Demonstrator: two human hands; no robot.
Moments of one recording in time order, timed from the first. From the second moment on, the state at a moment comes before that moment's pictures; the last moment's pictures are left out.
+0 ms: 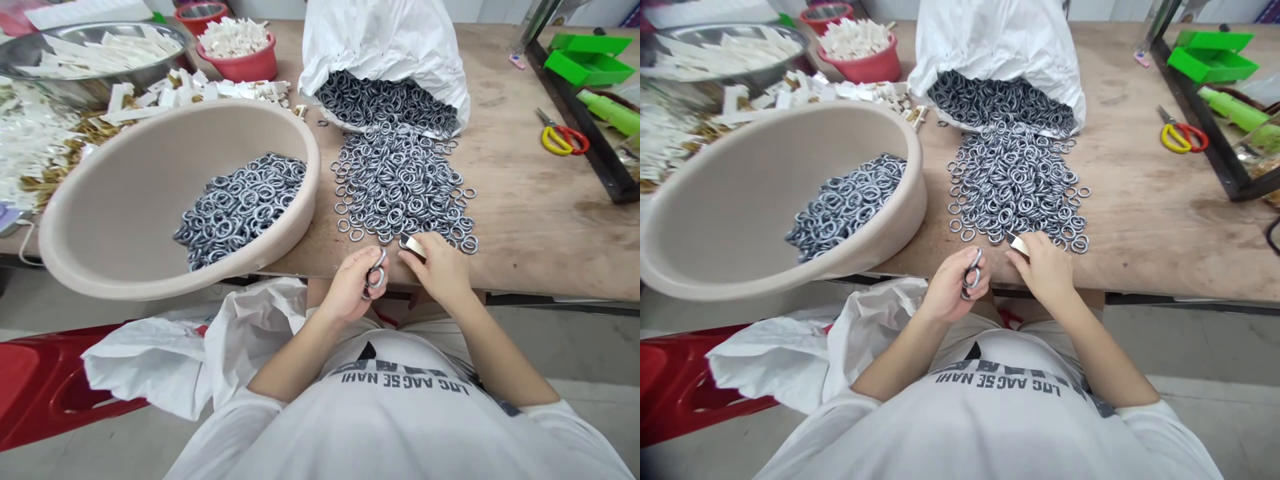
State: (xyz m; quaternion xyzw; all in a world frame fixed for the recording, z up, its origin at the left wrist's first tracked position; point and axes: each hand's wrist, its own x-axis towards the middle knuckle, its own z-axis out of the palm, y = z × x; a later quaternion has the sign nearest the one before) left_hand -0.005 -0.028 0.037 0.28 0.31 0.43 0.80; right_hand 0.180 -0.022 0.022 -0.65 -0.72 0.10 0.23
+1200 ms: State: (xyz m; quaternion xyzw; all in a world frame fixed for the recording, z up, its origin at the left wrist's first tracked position) left_hand 0.013 -0.032 0.028 0.31 0.34 0.42 0.78; right_hand 0.174 -0.057 0.028 -0.49 -0.70 0.26 0.45
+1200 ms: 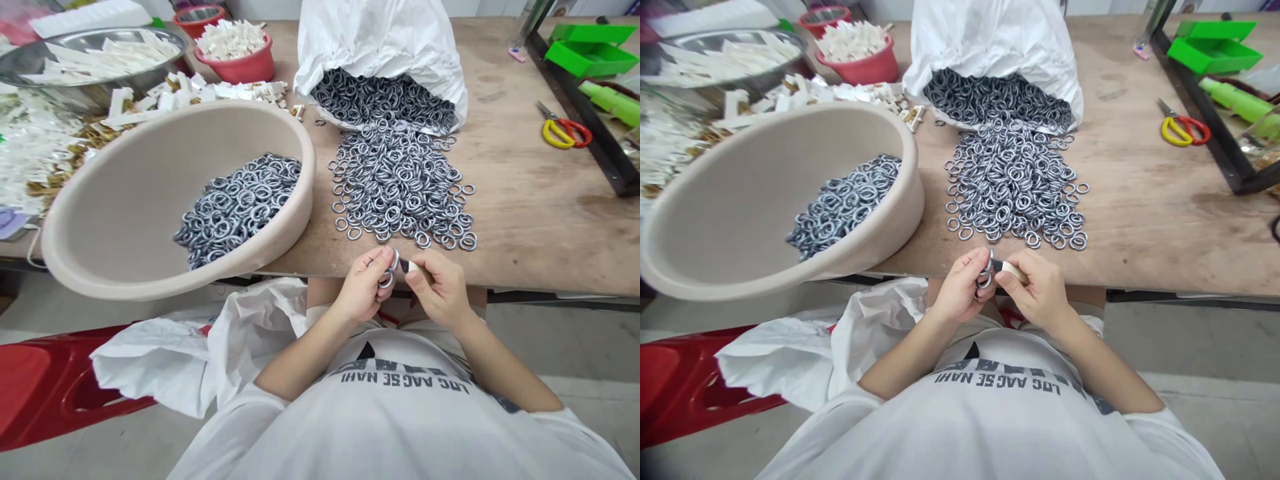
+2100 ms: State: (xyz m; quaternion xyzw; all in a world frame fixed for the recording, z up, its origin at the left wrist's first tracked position) left_hand -0.009 -0.022 0.038 0.12 0.25 0.43 0.86; right_hand 0.198 -0.020 0.017 -0.69 -0.68 0.07 0.24
